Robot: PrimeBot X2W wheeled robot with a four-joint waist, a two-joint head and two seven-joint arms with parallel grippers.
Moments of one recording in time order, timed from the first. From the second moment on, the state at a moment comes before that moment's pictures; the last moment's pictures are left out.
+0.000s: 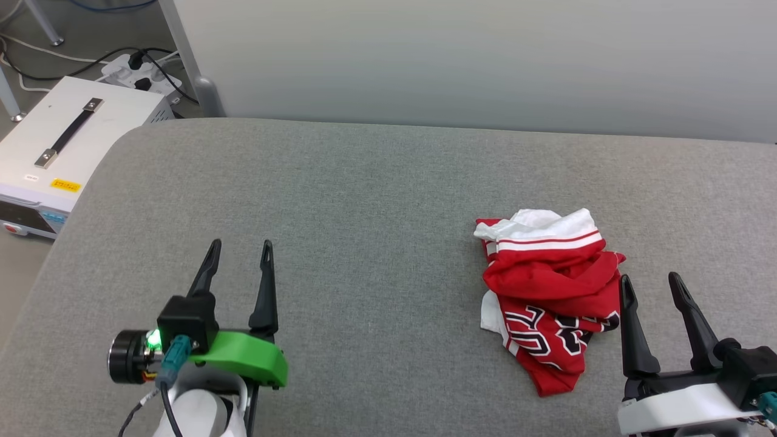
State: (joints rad) left arm -0.14 0.26 -0.29 0.13 -0.31 0.17 -0.26; right arm 0.11 -0.05 -0.02 -0.09 0.17 0.13 -0.26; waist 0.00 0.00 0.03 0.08
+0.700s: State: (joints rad) left arm -0.02 0.11 -0.14 0.14 -0.15 0.02 -0.26; right arm 0.15 -0.05 -0.02 -0.04 0.18 0.13 -0.26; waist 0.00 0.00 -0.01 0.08
